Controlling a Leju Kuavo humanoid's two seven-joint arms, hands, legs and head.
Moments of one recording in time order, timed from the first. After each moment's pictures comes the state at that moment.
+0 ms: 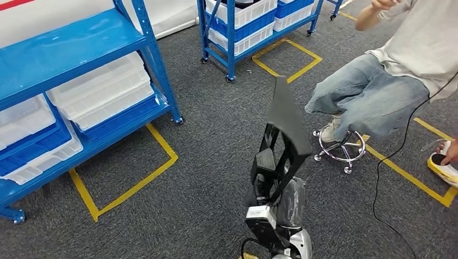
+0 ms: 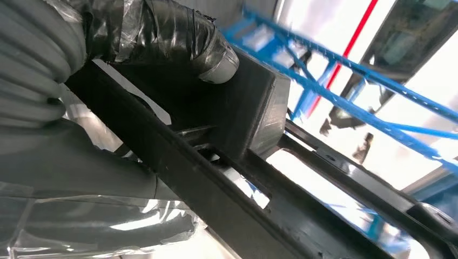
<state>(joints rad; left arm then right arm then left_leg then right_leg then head) -0.03 -0.02 0.13 -0.21 -0.08 0.30 0.09 0.07 0.19 0.38 -1.62 0.79 -0.65 -0.46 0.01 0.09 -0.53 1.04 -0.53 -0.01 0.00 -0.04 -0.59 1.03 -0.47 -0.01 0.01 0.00</state>
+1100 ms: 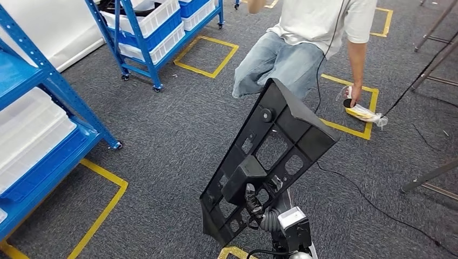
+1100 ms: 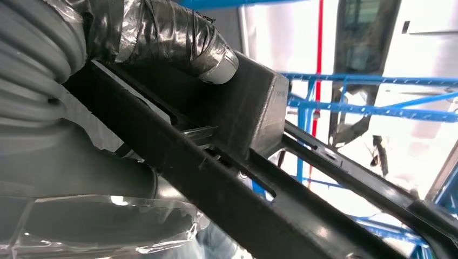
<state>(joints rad) -0.03 -0.02 0.22 -0.21 -0.10 0.30 0.10 0.08 0.10 0.42 -1.69 0.17 -0.12 -0.59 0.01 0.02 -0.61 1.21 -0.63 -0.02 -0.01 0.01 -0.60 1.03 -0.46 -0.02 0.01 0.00</state>
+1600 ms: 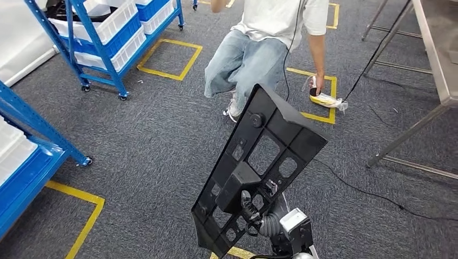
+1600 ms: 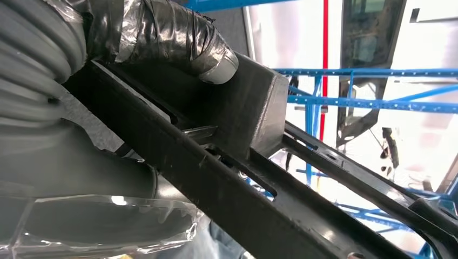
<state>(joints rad) -0.03 -0.01 0.23 -0.20 -0.11 0.30 0.11 0.08 0.07 0.42 -1.69 0.10 -0.01 -0.59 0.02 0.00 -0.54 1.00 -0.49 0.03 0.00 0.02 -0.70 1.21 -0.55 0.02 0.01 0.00</state>
